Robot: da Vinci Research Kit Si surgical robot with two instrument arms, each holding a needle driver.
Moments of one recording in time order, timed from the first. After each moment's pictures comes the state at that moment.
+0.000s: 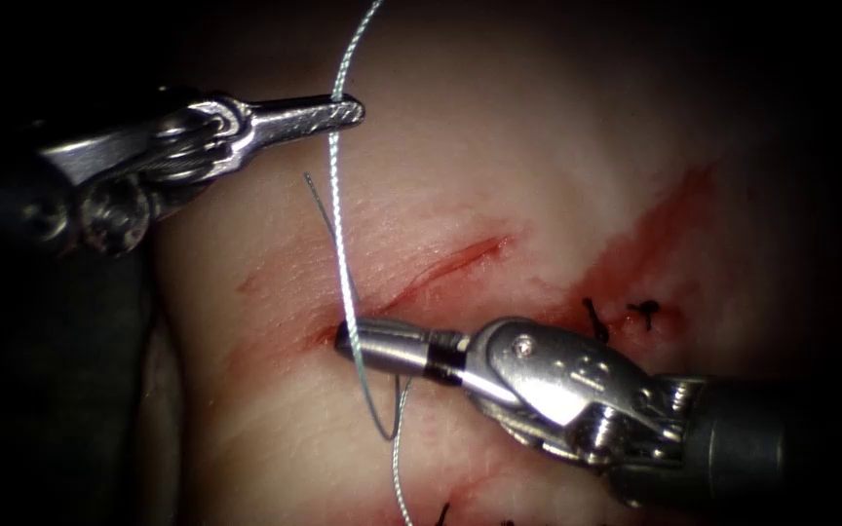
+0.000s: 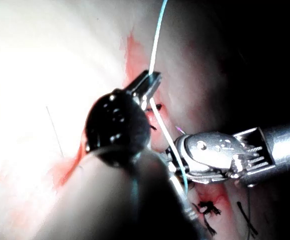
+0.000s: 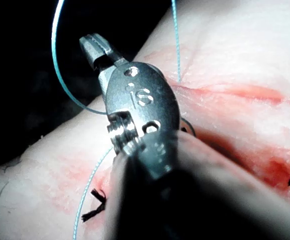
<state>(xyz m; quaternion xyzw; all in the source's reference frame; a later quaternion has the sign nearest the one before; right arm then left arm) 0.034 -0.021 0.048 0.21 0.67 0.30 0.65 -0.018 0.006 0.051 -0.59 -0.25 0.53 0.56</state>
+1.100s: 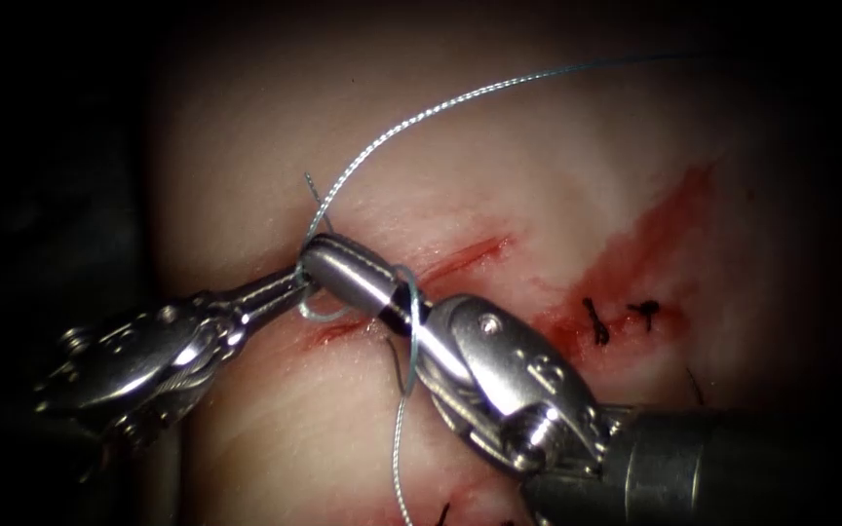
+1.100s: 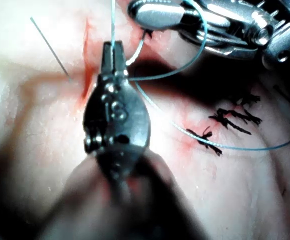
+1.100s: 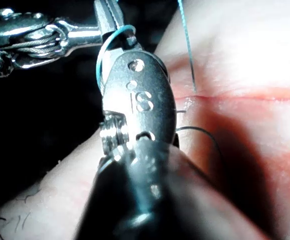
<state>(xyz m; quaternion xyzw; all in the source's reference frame) 0.036 -0.019 0.047 0.06 0.67 0.50 0.55 -0.018 -0.006 0.057 -0.48 -0.09 0.67 0.57</state>
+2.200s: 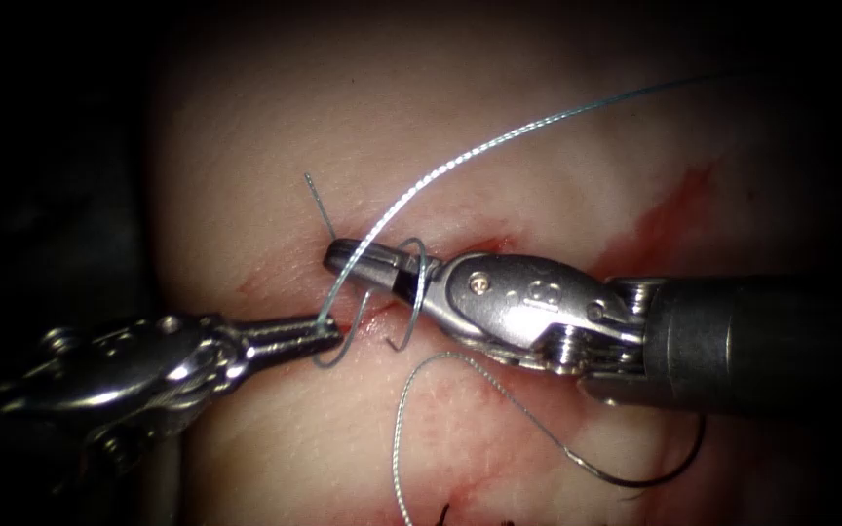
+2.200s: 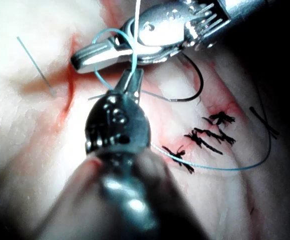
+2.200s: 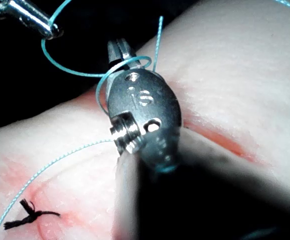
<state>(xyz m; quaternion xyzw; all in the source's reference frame) 0.035 -0.018 0.053 0.14 0.63 0.13 0.75 -0.018 -0.005 0.053 -0.51 -0.23 0.65 0.52</state>
